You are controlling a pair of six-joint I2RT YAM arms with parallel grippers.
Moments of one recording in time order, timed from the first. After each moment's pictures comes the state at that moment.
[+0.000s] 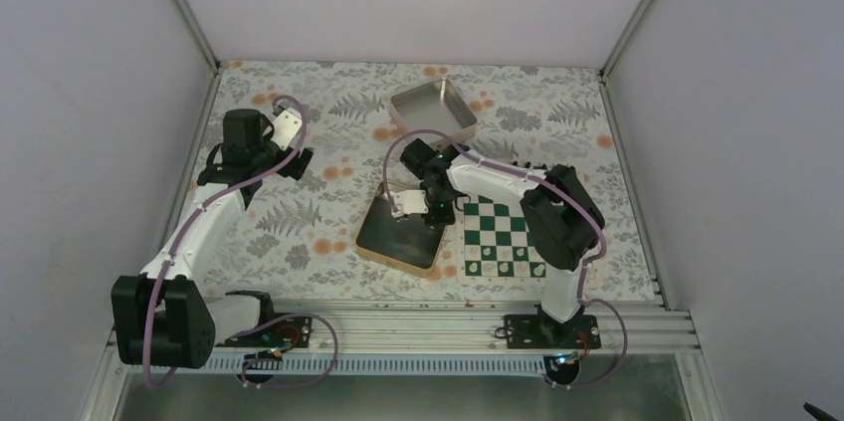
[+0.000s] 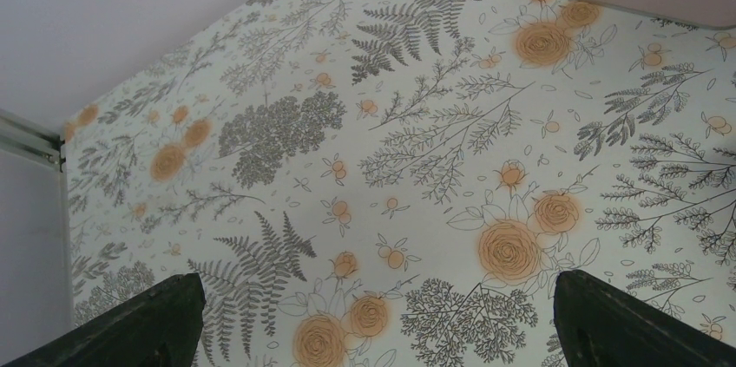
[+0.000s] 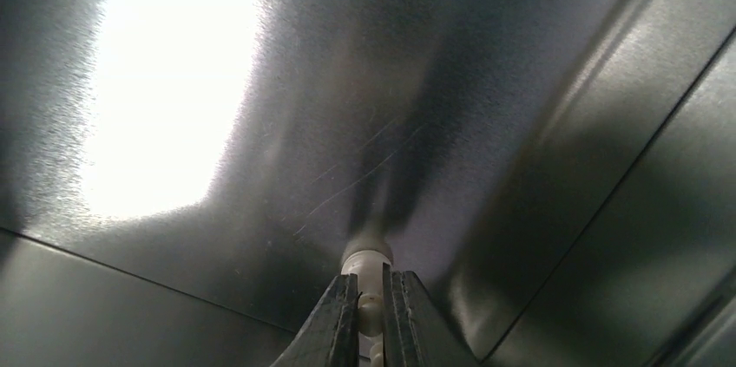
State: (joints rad) left arm -0.06 1.18 0.84 -0.31 0.15 0.45; right arm 0.79 1.89 1.31 -0.91 -0.06 -0.91
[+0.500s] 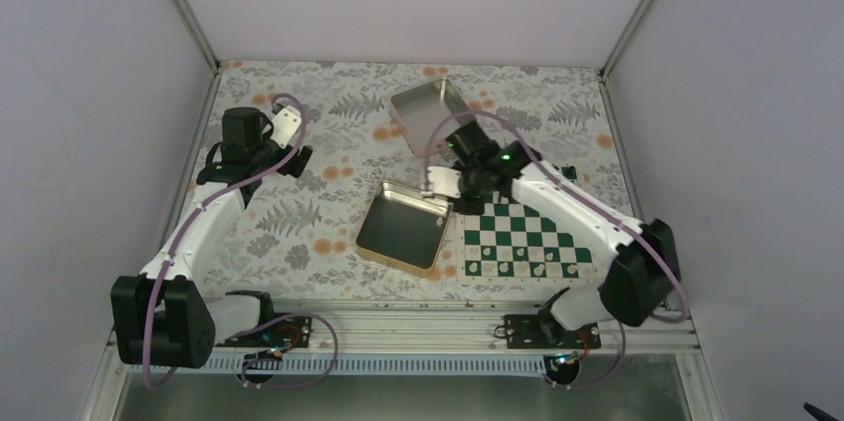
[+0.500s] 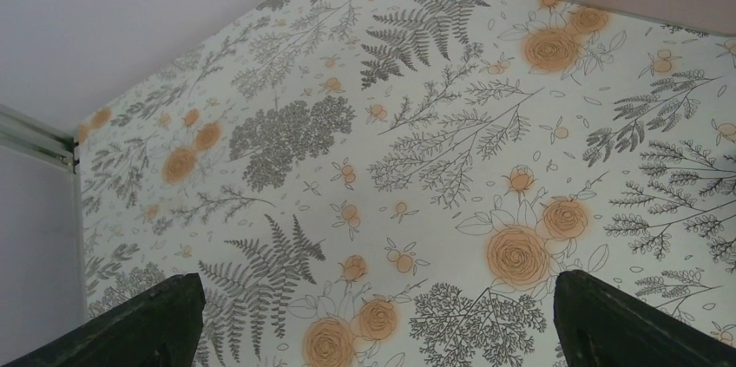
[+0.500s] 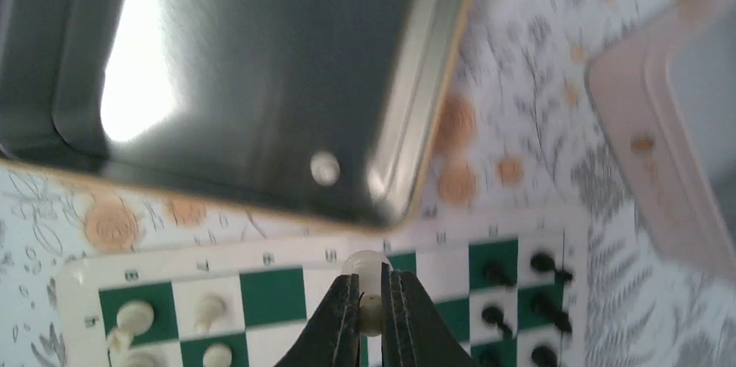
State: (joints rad) left arm -0.06 1.18 0.85 -0.31 0.14 0.45; right arm 0.72 1.48 1.22 -0.92 -0.07 -0.84
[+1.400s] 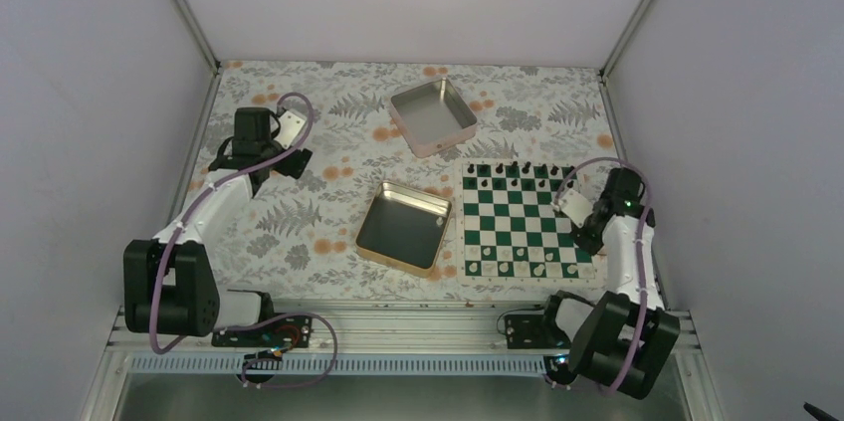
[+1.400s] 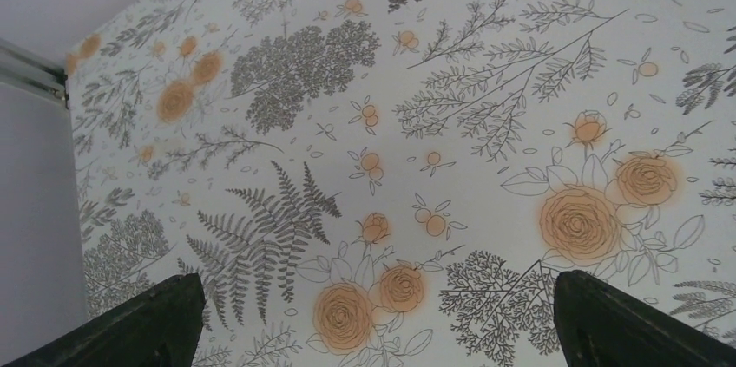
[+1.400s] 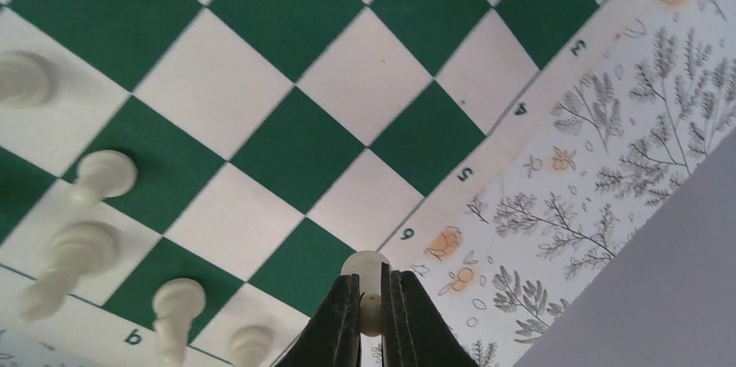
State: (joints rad) left arm -0.06 1.32 0.86 -0.29 0.03 0.45; right arm -0.34 1.06 0.67 -0.85 0.02 -1.15
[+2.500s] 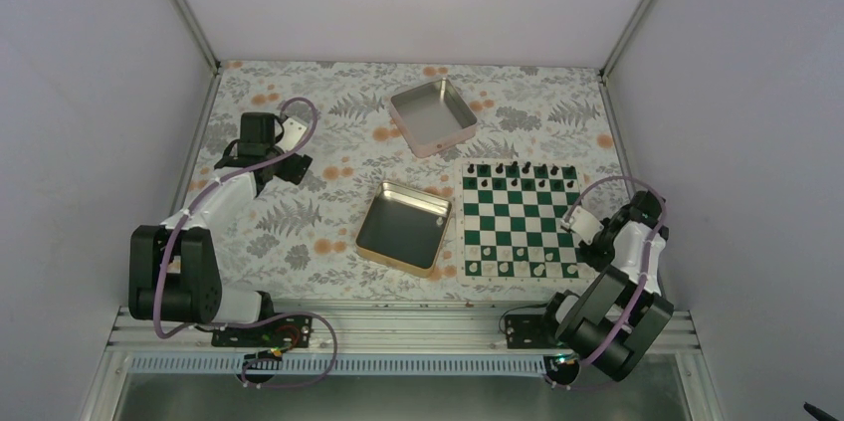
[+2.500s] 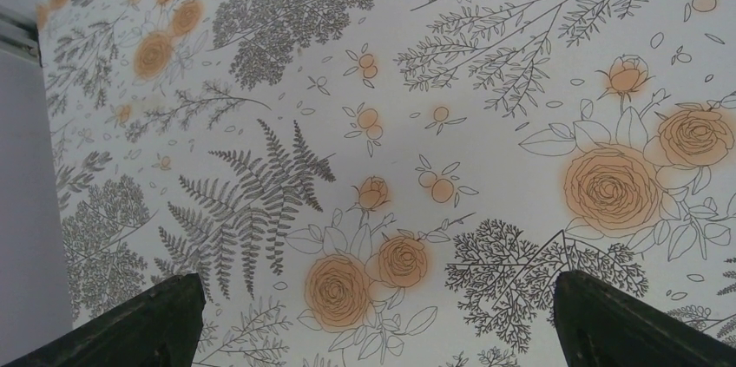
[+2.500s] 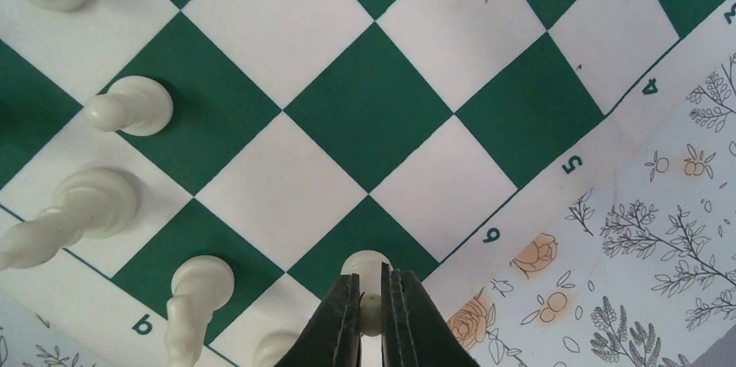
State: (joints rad) left arm -0.06 1.38 0.83 -0.26 -0.03 0.46; right arm -0.64 1.13 0.59 -0.81 -0.19 -1.46
